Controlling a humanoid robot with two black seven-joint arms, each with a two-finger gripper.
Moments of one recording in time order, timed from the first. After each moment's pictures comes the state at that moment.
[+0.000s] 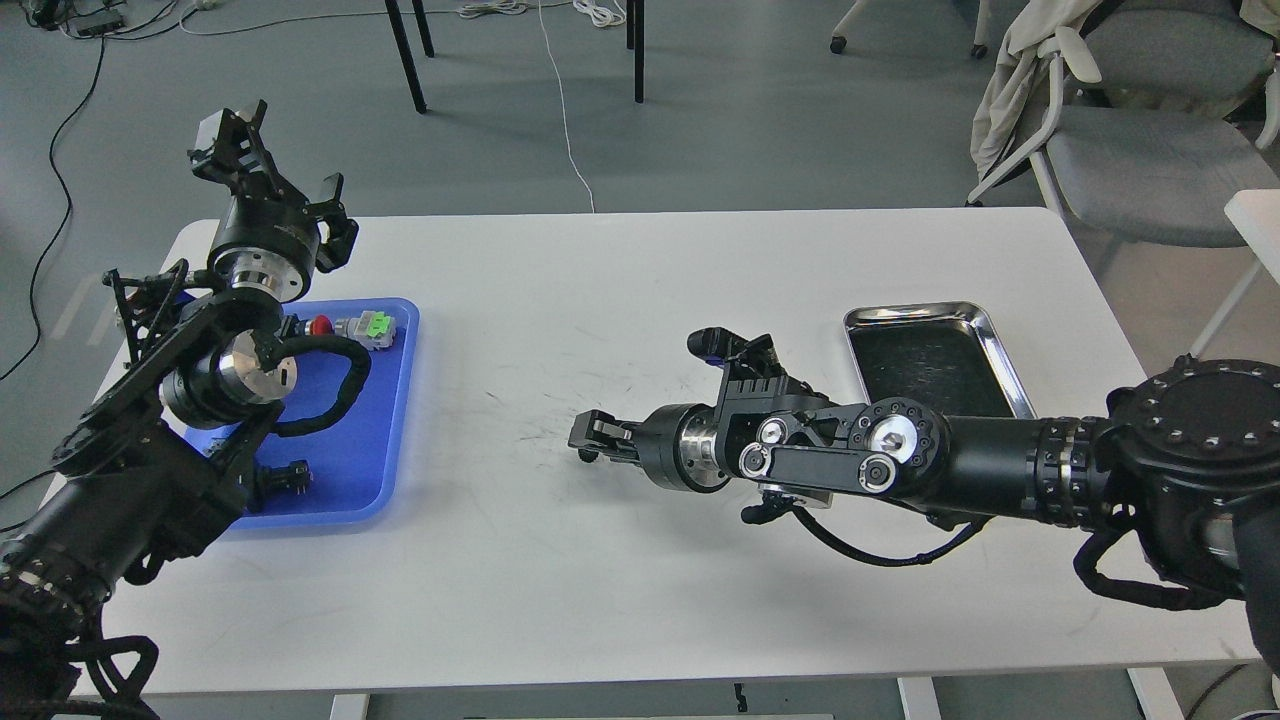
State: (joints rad) left arm -0.63 0.28 -1.02 -0.92 0.24 0.12 -0.35; right arm 1.14 0.00 -0.26 0.99 -0.51 0.00 -0.11
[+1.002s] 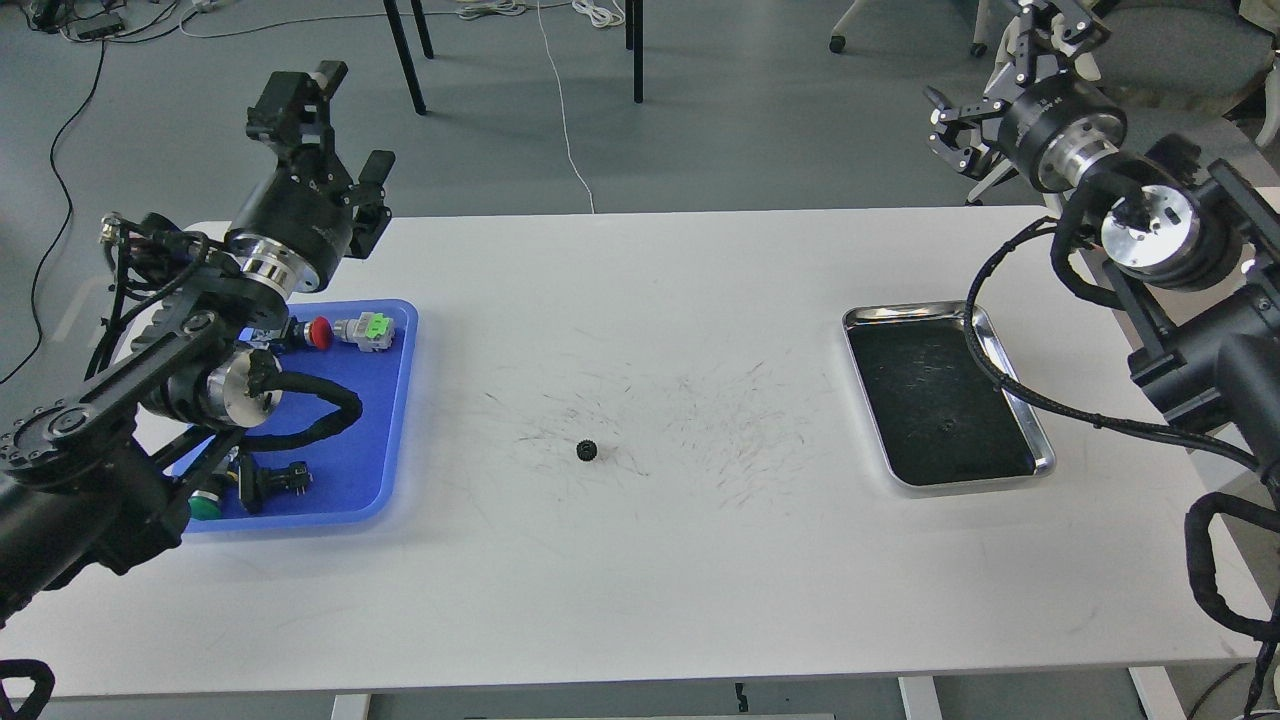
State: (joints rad) left arm -0.64 0.47 -0.78 -1.23 0.51 0.11 -0.31; right arm 0.83 -0.34 1.16 0.78 -0.21 0.13 -0.10
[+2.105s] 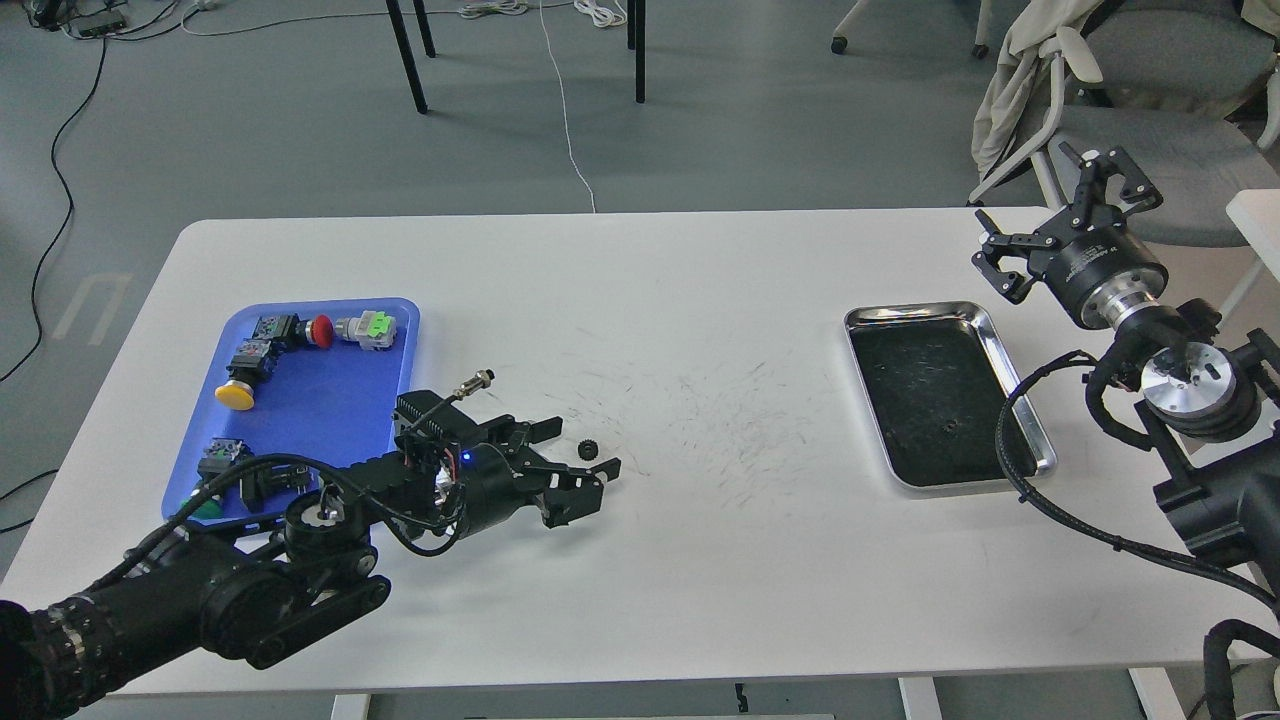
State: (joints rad) left arm -0.61 0.29 -0.28 -0.96 1.93 0.16 -0.26; right arm 0.56 -0.34 1.25 0.82 -0.15 0.23 -0.05
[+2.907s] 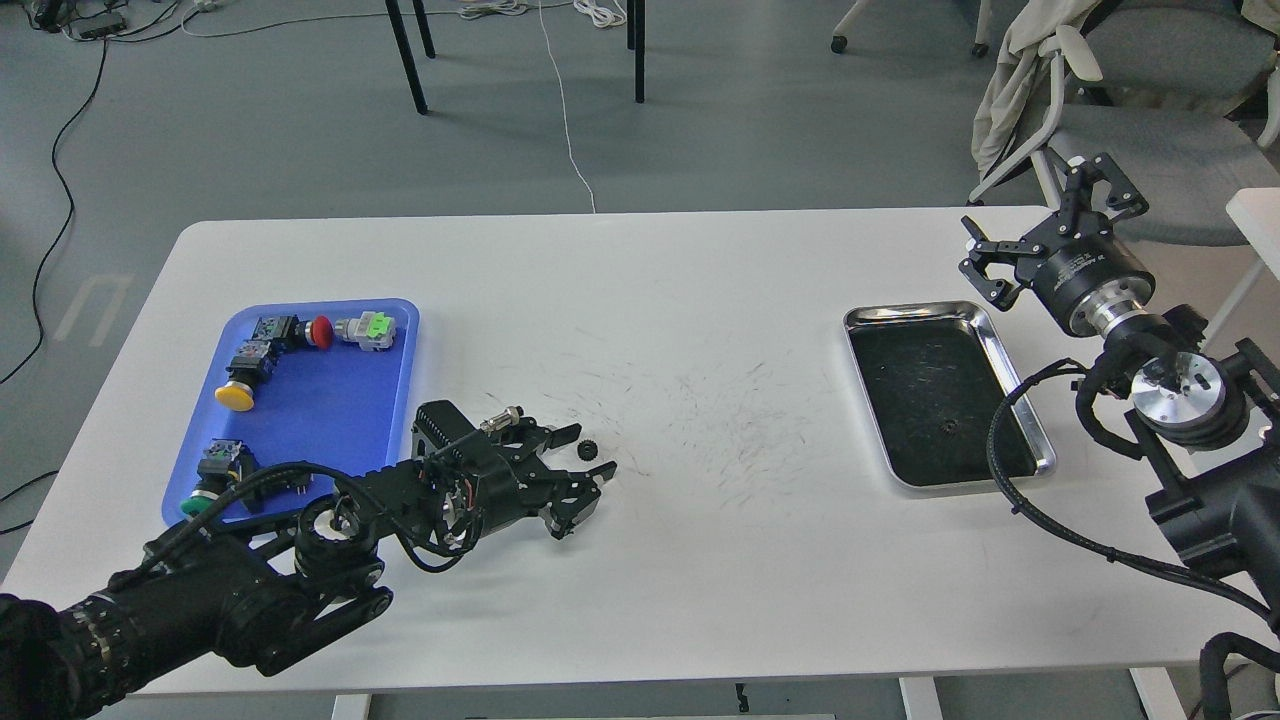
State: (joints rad) left arm -0.61 0.26 -0.26 -0.92 2.11 0.21 -0.25; right arm 0.54 -0.33 1.25 0.86 -0.16 0.24 -0.04
